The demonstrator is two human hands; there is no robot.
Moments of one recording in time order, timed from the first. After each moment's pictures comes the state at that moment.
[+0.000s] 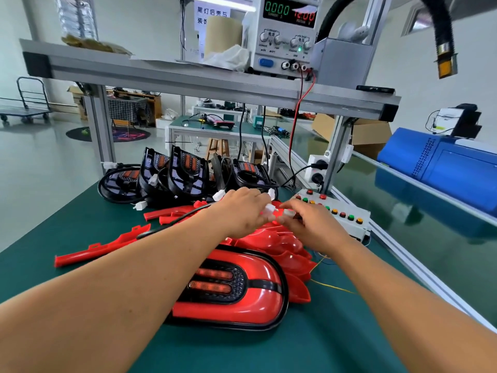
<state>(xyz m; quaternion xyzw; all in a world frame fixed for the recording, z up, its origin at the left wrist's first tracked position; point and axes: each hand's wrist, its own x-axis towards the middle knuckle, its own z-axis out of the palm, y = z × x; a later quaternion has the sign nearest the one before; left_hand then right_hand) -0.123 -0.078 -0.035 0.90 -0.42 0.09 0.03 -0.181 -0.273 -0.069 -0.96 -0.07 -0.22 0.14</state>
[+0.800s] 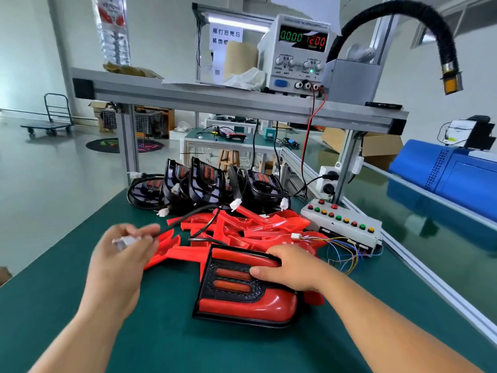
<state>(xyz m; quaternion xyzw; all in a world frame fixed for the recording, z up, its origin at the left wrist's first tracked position) -0.190 0.099 -0.092 0.55 -0.05 0.15 0.82 -0.218 -0.192 -0.080 -0.96 -0.06 0.05 0.28</state>
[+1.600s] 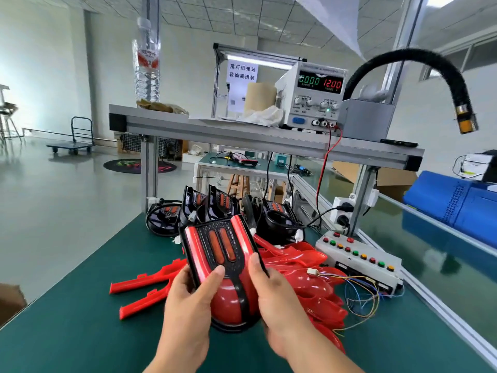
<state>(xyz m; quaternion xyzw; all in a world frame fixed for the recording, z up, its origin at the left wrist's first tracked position) -0.214 0.034 -0.091 0.46 -0.02 0.03 0.89 -0.225 -0.093 -0.080 -0.70 0.07 -0.04 0.71</state>
